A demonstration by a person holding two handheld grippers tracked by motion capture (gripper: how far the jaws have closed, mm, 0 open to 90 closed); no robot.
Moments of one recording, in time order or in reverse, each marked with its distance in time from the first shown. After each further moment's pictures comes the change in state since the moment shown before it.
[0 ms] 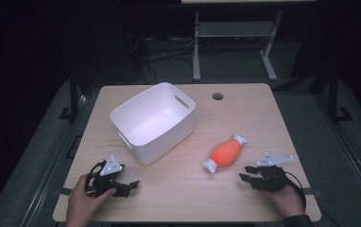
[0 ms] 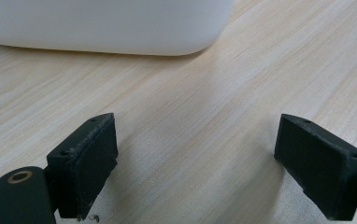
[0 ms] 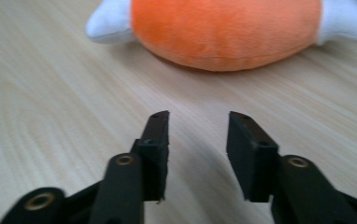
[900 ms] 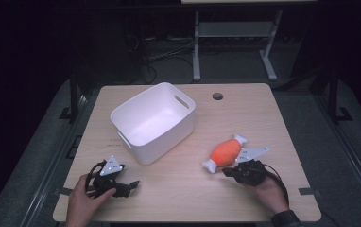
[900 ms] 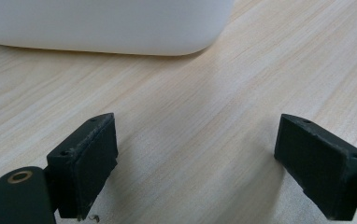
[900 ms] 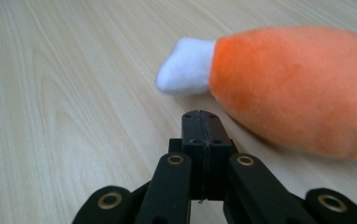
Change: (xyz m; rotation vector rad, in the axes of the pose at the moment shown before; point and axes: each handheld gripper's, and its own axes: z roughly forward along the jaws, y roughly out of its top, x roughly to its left) left arm 0.000 0.000 0.000 0.000 0.000 0.000; right arm 0.024 0.041 0.032 0.031 0.139 -0.112
